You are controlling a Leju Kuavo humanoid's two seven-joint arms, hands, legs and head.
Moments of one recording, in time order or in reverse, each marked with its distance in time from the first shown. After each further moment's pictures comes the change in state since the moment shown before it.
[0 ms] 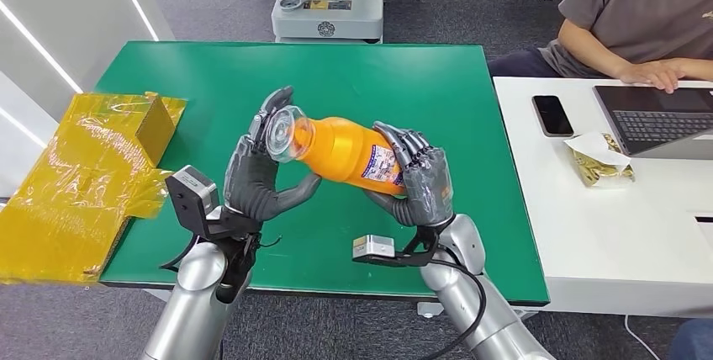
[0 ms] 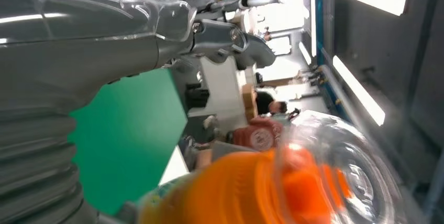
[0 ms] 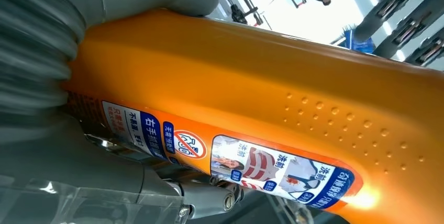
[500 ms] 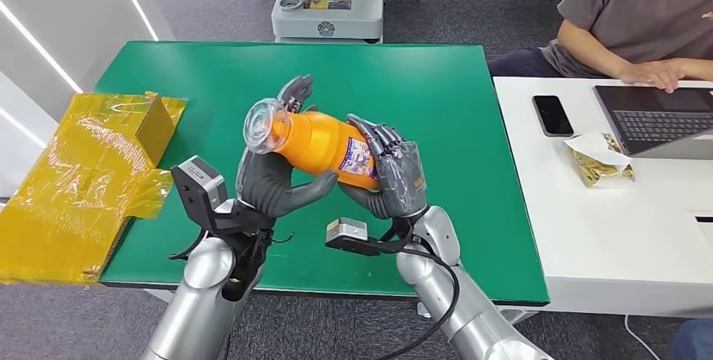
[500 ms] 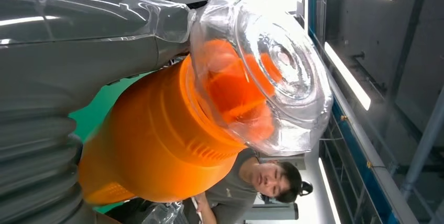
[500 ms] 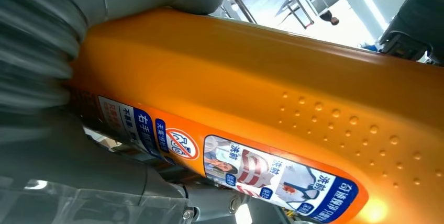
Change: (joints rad) left arm -0.040 0.007 -0.096 -0.033 0.053 0.026 0.056; right arm -0.068 0.077 0.042 0.122 -0.021 0.000 0.076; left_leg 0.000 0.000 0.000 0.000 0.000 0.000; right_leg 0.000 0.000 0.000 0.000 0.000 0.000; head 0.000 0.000
